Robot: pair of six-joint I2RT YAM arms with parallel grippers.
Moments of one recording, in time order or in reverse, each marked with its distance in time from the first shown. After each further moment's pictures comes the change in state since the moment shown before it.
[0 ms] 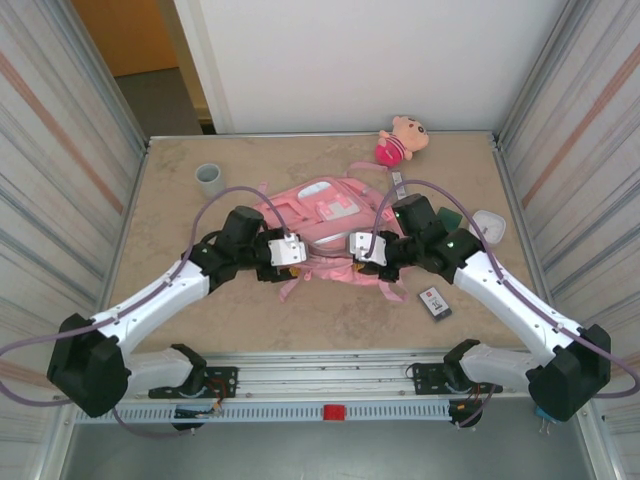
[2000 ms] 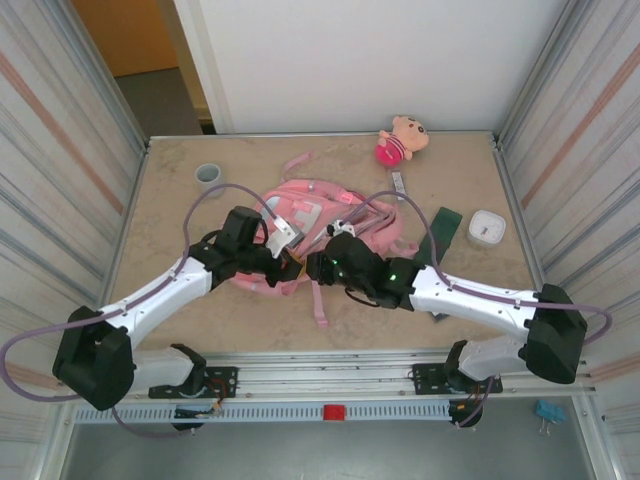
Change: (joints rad) left arm 0.043 0.031 -0.028 0.024 0.329 -0.768; right arm 0.477 0.182 -0.055 0.433 0.752 1.745
